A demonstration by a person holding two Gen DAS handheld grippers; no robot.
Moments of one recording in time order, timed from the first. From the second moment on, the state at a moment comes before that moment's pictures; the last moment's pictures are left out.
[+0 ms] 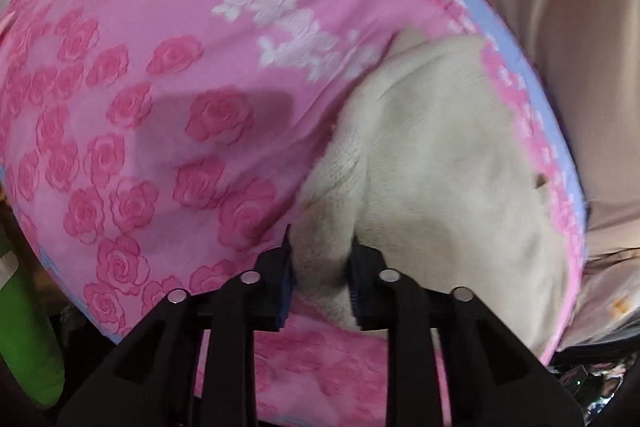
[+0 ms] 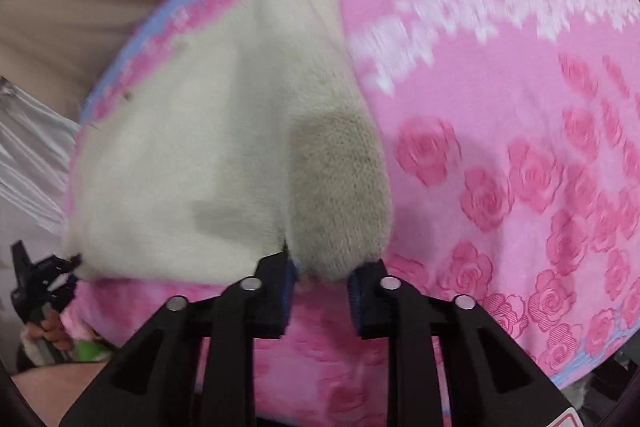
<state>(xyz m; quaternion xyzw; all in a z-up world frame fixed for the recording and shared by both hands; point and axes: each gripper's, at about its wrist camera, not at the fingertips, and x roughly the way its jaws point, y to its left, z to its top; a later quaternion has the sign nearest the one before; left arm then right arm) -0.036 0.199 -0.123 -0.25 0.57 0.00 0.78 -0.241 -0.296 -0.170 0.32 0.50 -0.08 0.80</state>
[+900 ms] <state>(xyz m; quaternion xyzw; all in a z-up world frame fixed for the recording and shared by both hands) 0.058 0.087 -0.096 -0.09 0.53 -0.04 0.84 -0.119 -0.289 -0.109 0.22 0.47 -0.08 0.85</state>
